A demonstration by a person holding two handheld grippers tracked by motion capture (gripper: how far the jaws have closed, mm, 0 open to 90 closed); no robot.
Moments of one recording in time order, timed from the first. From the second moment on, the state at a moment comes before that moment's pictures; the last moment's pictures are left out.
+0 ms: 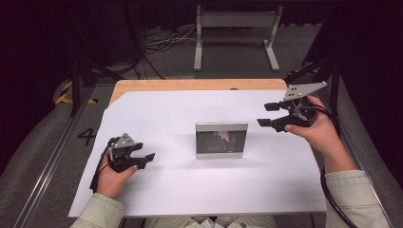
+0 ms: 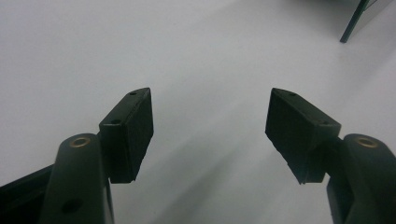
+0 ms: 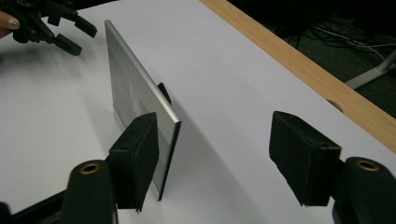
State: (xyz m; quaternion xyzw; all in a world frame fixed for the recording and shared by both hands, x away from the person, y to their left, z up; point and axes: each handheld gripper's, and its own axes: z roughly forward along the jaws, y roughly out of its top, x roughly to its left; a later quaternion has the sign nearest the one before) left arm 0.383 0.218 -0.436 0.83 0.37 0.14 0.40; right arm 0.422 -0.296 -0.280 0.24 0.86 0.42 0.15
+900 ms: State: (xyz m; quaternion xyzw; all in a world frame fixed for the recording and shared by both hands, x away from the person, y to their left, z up) left arm 0.382 0.217 -0.431 0.82 0.36 0.15 0.42; right arm 0.408 -0.321 -0.324 0.28 0.84 0.43 0.16
